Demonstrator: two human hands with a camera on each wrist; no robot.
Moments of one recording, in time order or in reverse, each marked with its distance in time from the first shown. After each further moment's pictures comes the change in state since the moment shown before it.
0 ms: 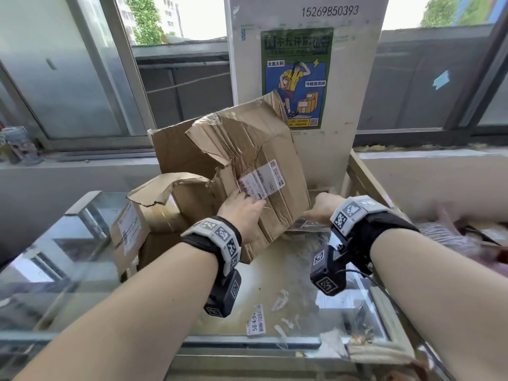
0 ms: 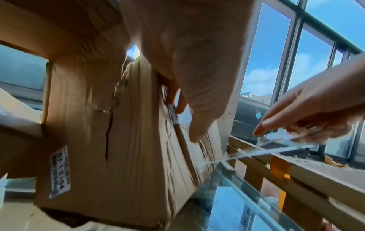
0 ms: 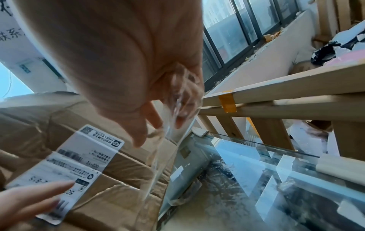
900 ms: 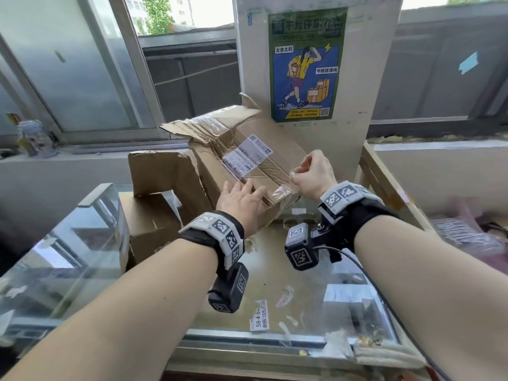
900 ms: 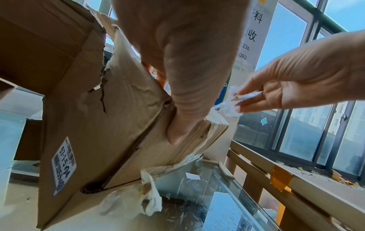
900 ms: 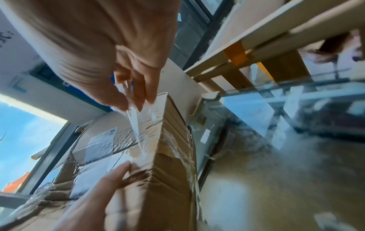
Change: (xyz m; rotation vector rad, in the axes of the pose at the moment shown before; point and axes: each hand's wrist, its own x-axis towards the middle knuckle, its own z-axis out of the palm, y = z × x) left_hand 0.005 -0.003 0.002 -0.061 -0.061 -0.173; right_hand 0.030 -0.029 -0.002 0.713 0.440 -0.213
